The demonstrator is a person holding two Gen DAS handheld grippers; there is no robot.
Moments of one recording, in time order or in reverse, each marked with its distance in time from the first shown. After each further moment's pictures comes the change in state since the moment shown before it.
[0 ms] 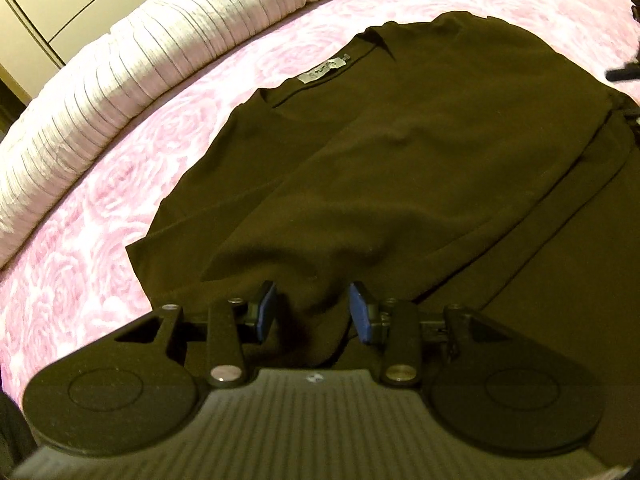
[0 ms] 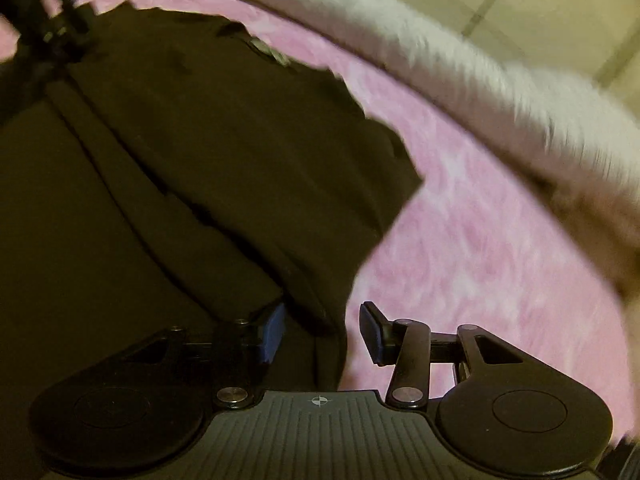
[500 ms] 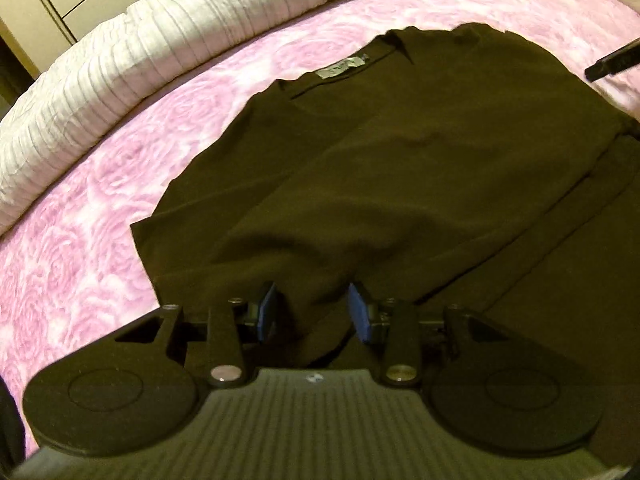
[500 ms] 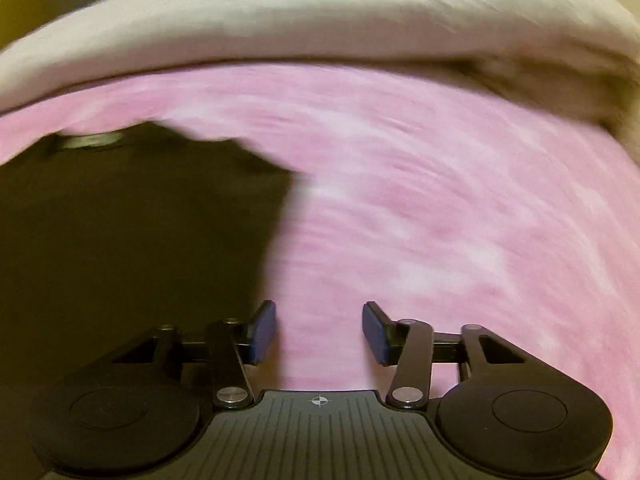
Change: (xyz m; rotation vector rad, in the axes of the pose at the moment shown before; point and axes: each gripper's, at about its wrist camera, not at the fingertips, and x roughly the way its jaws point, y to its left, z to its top) left arm -0.003 0.010 -0.006 -0.083 0.013 -0.015; right arm 0.067 -0.142 0.006 0.693 0.207 0.010
